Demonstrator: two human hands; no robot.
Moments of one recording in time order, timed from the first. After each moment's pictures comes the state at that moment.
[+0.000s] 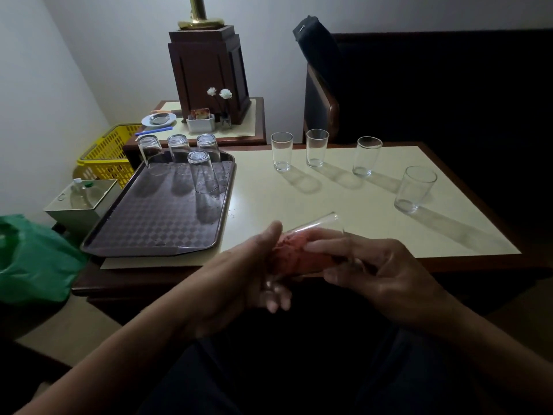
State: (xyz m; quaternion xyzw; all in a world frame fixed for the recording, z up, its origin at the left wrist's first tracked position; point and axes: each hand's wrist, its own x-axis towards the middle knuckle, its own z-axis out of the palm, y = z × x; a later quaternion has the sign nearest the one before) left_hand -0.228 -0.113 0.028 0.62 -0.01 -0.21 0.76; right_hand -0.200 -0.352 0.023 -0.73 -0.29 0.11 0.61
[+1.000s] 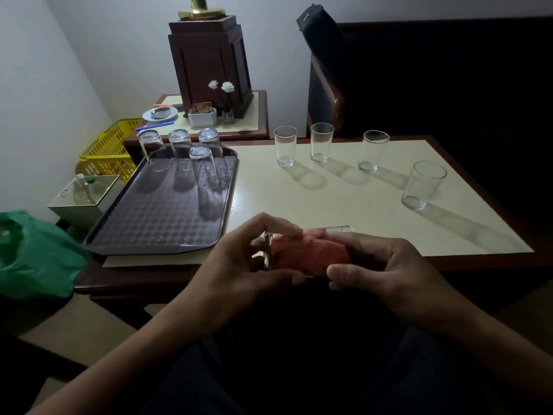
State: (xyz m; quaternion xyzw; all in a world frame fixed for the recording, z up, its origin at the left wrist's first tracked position) left_hand -0.224 -0.104 0.023 0.74 -0.11 -0.04 0.66; right_hand -0.195 -0.348 0.024 -0.69 -0.20 0.17 0.67
